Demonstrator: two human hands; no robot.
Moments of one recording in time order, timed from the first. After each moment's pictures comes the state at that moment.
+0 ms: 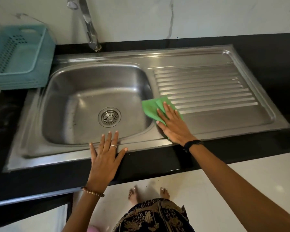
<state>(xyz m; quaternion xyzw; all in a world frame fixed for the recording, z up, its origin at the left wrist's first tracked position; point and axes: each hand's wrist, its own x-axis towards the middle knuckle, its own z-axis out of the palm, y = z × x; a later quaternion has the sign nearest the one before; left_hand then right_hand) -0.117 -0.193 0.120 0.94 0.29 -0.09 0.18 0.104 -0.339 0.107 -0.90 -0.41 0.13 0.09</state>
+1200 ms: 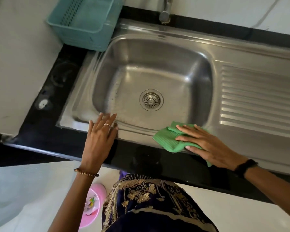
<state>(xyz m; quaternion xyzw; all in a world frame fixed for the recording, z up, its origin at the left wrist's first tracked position) -0.186 -0.104 0.132 0.86 0.42 0.05 0.27 0.071 -0.307 0.133 -0.69 -0.64 0.32 0.09</state>
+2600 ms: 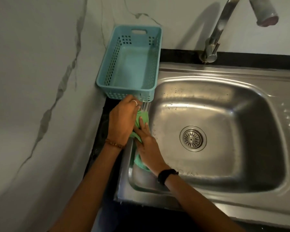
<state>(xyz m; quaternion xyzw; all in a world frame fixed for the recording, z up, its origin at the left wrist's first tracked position) -0.119 0.145 0.163 0.91 0.34 0.16 0.20 -0.097 0.033 0.099 -0.74 -0.40 0.33 0.43</state>
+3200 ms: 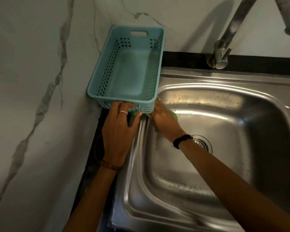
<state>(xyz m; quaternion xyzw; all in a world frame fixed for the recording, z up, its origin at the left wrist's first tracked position) -0.106 0.145 0.154 0.86 0.40 0.29 0.16 0.031 0.095 0.080 -0.75 -0.61 0.08 0.22</state>
